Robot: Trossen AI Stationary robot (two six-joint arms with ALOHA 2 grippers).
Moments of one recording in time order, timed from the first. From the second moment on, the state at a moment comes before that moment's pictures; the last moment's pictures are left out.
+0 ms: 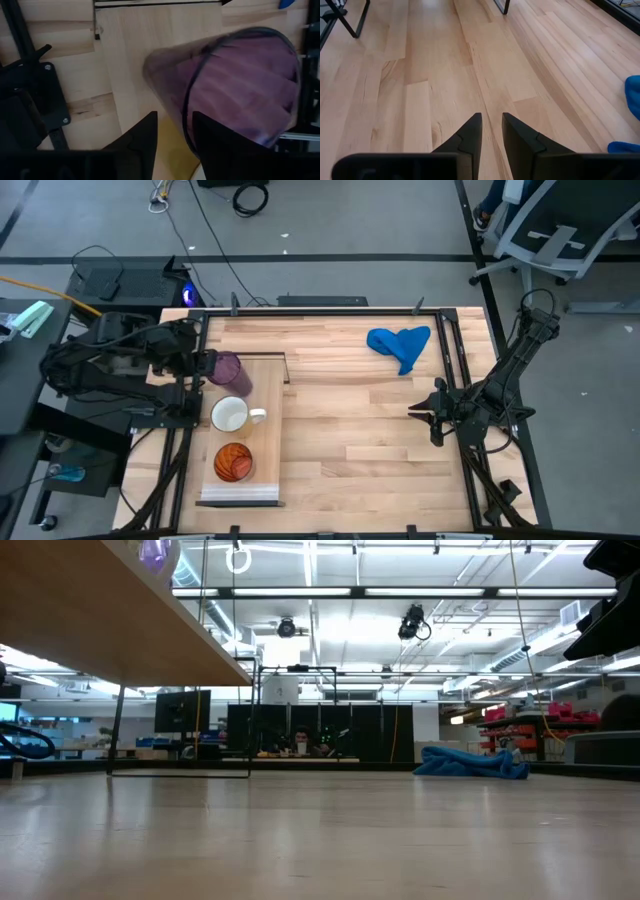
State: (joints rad) left arm 0.09 0.95 1.43 -1.56 -0.05 -1.35; right arm 0.87 0.69 0.45 -0.74 0.82 0.87
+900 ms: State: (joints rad) left arm 0.09 0.87 1.43 -1.39 -0.12 -1.31; right arm 0.87 0.69 0.45 -0.74 0.82 0.87
